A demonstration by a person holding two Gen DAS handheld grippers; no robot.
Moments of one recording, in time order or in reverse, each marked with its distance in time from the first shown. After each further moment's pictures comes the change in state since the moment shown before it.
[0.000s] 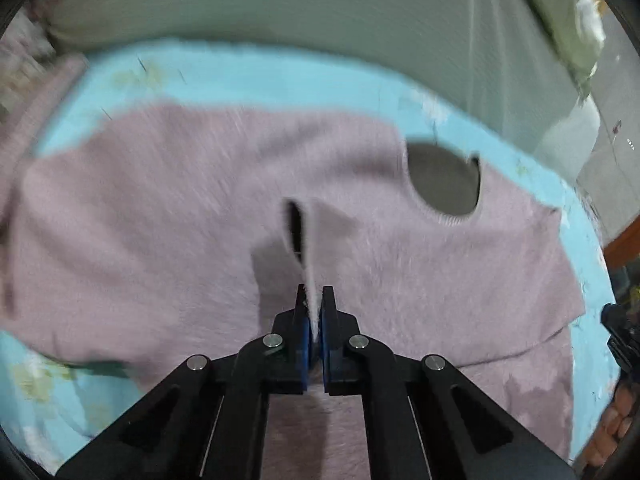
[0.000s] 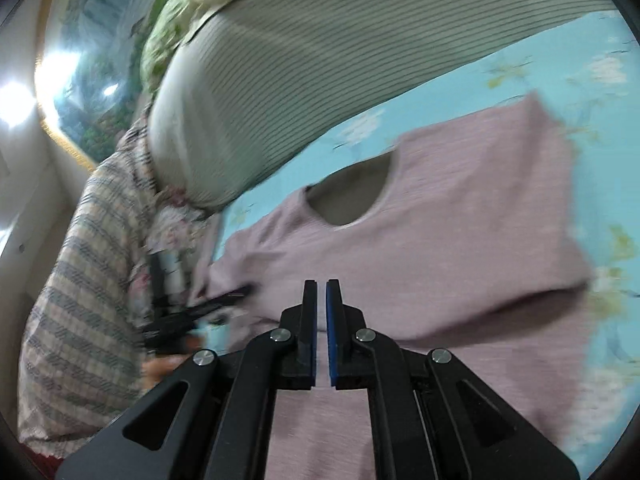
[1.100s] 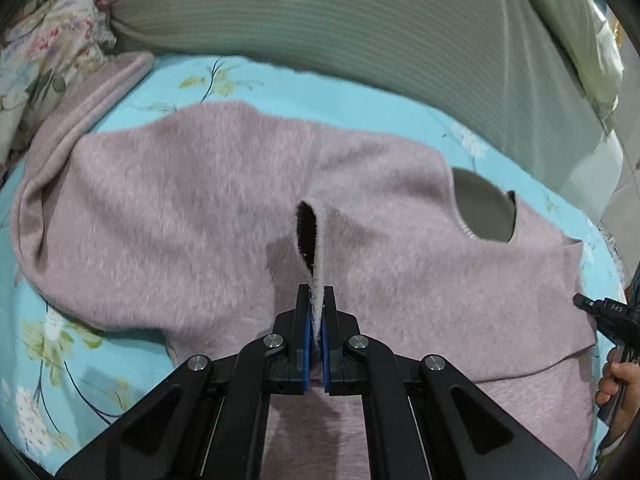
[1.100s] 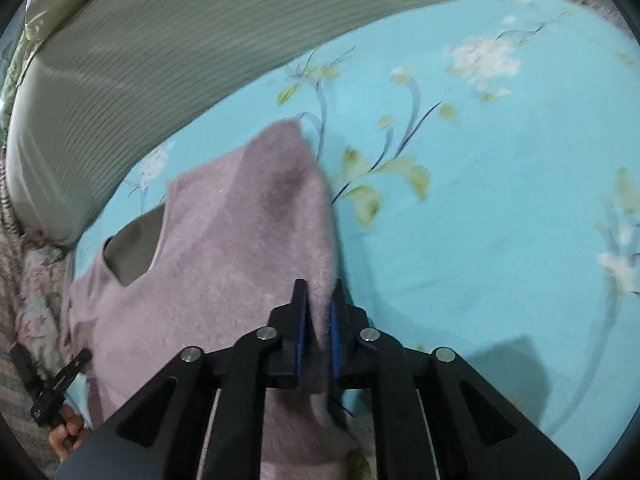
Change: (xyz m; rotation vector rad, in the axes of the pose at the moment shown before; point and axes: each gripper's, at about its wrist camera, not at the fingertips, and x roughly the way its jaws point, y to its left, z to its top) left arm 0.000 0.024 -0.029 -0.106 -0.096 0.095; right arm 0.025 -0.123 0.059 0.071 0.015 -0.446
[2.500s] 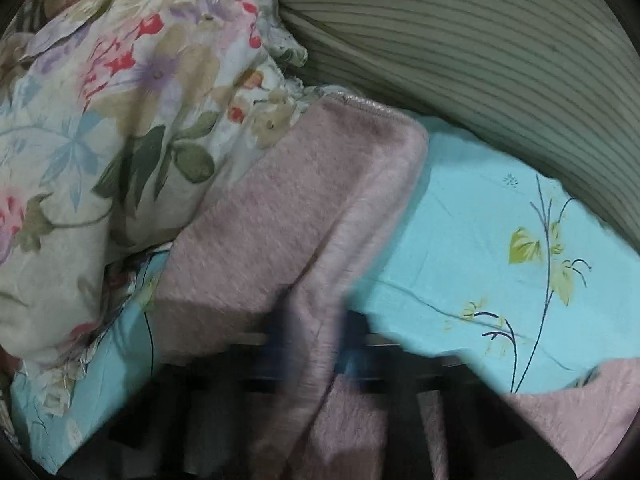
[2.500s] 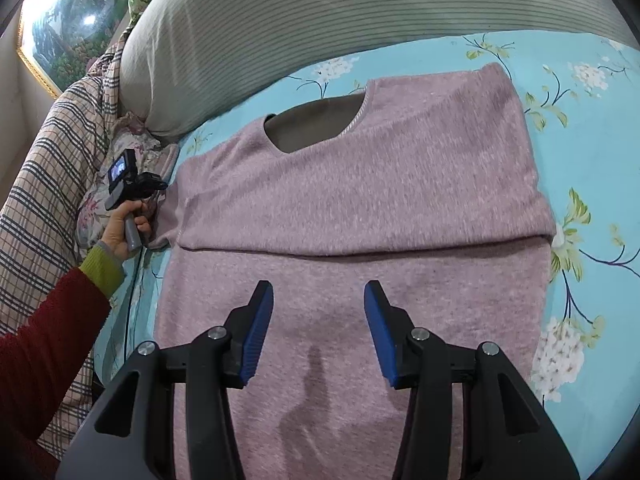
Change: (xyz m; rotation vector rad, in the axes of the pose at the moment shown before) left arm 0.058 0.192 0.166 -0.190 -0.014 0.491; right arm -0.066 0.101 -0.115 -0.260 0.125 0.282
